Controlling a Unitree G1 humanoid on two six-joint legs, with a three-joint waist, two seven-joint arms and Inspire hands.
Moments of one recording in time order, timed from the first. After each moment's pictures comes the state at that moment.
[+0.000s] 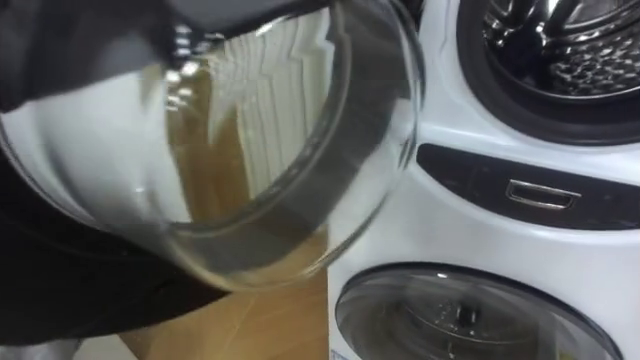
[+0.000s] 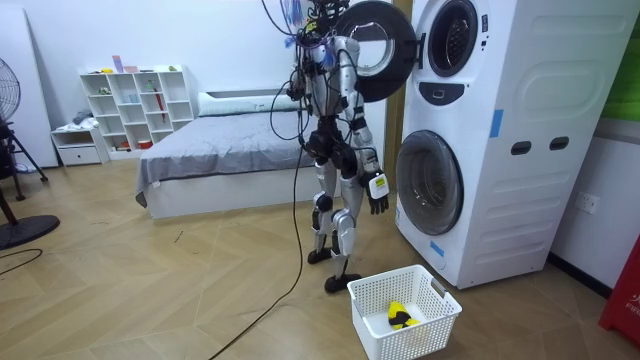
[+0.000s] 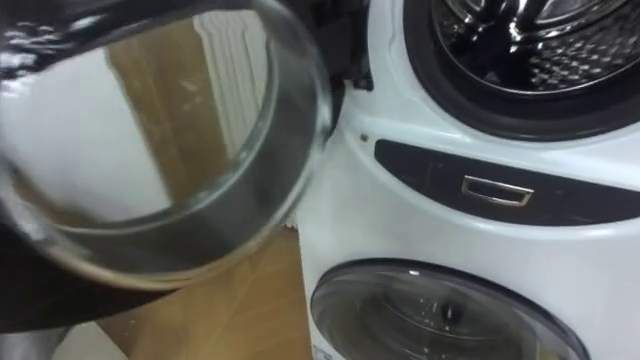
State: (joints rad) left arm 0.21 0.38 0.32 -0.43 -0.07 0.22 0.03; right arm 0.19 -0.30 -0.16 1.21 0.03 -0.01 0.16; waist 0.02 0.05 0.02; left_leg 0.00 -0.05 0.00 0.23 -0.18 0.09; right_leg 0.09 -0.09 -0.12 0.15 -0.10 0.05
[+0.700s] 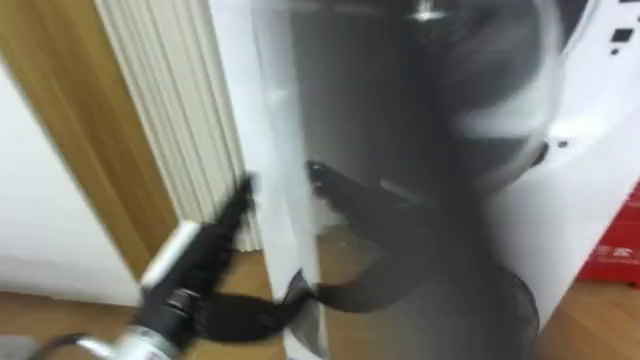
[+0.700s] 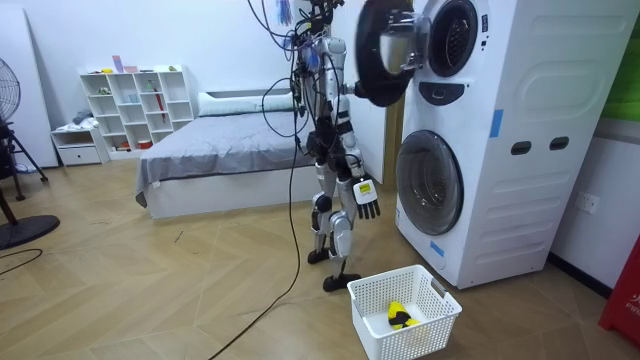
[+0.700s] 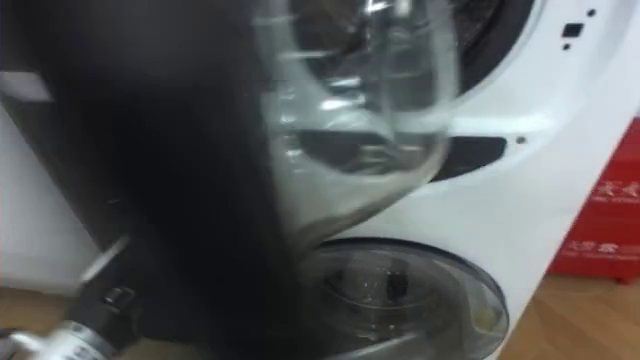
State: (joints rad) left arm 0.25 0.26 -0.11 -0.42 -0.18 0.12 -0.34; right arm 0.13 -0.26 -0.06 1.24 0.20 0.01 0.09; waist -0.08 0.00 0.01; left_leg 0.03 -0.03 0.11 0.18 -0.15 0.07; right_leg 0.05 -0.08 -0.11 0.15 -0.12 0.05
